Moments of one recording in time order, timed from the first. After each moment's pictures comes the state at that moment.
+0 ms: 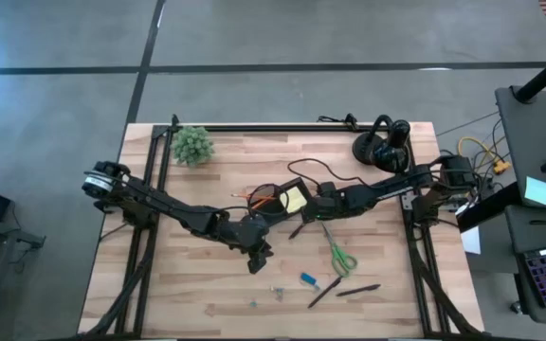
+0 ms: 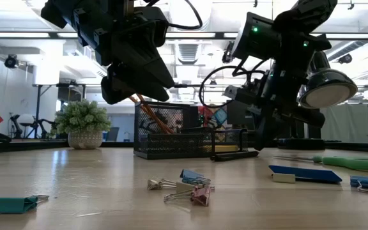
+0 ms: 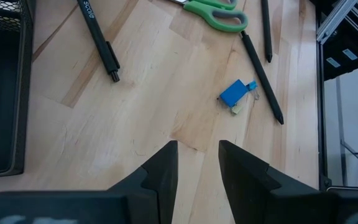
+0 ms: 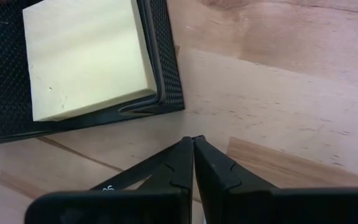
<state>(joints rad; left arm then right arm) -0.28 1.61 0.93 -0.01 -0.06 -0.75 0.06 1.67 0.86 -0.42 0.28 1.33</state>
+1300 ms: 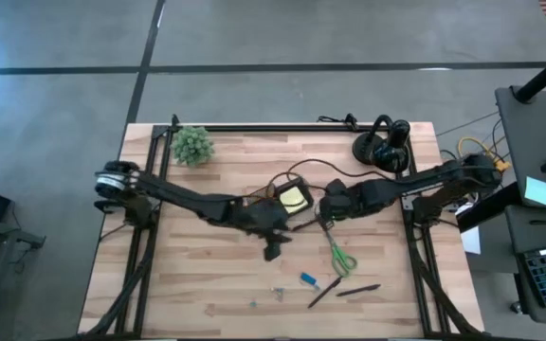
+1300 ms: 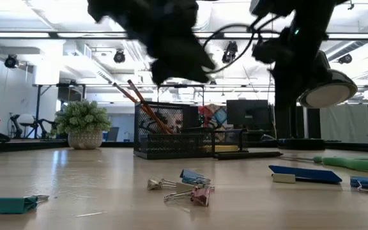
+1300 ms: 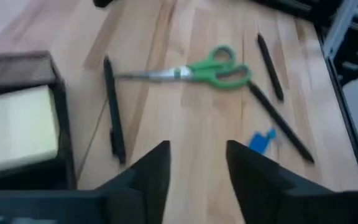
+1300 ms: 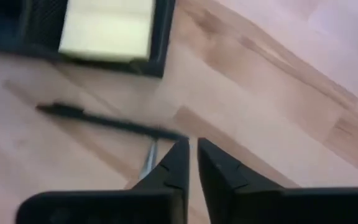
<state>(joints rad) -0.17 1.70 1.12 -0.04 -0.06 -0.40 0.14 1.46 0.98 -0.84 0.31 1.03</state>
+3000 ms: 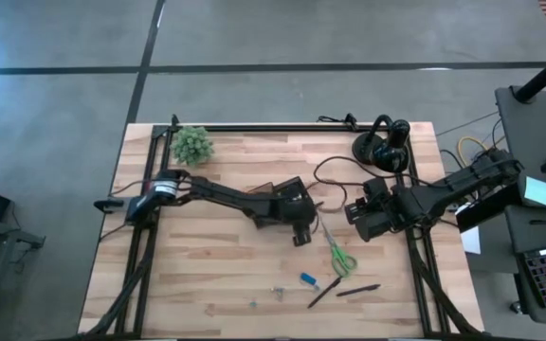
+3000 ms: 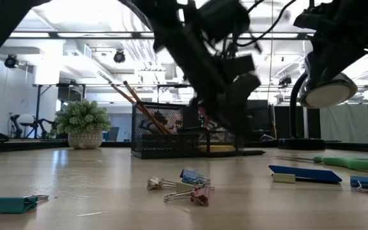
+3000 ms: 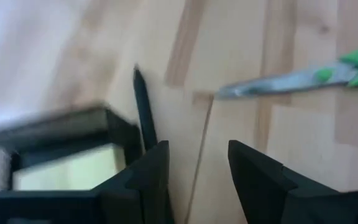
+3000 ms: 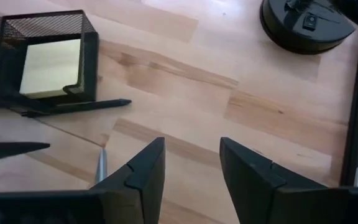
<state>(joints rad) -0.07 2.14 1.58 -0.31 -0.27 -0.21 0.39 1.22 0.96 -1.26 0.60 1.59</state>
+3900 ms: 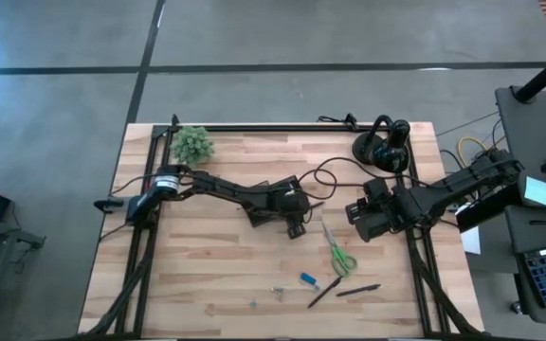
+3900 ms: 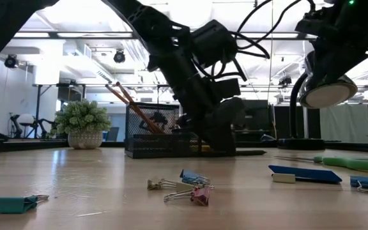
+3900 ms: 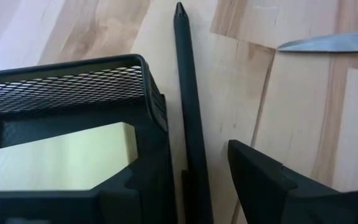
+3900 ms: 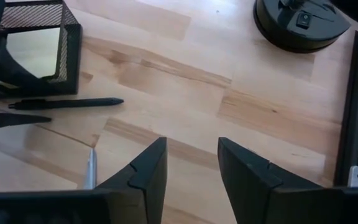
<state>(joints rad) 0.00 2.15 1.47 -0.26 -0.19 -0.26 0.39 1.22 0.93 -1.26 0.60 1.60</state>
